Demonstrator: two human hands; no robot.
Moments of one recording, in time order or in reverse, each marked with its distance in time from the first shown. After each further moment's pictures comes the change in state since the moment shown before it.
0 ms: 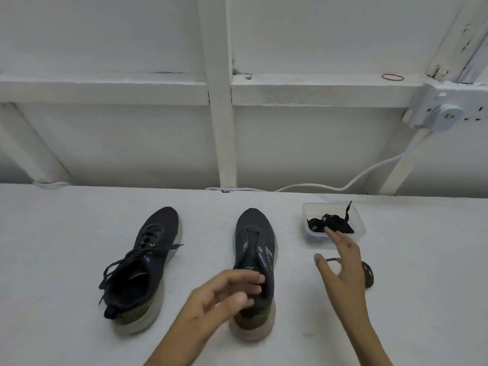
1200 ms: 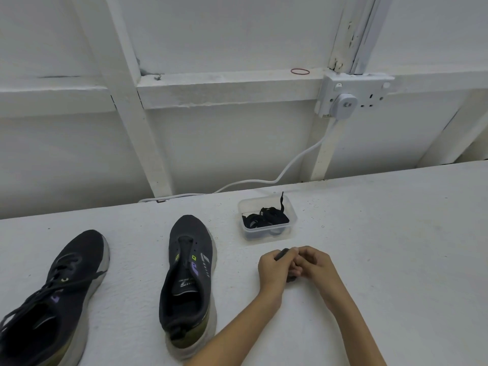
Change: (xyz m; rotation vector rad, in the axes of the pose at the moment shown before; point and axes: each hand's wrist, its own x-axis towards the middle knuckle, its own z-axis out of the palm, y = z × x) left_hand 0.168 -0.111 0.196 -0.088 0.193 -0.354; right_hand 0.033 0.087 -0.077 0.295 -0.189 0.360
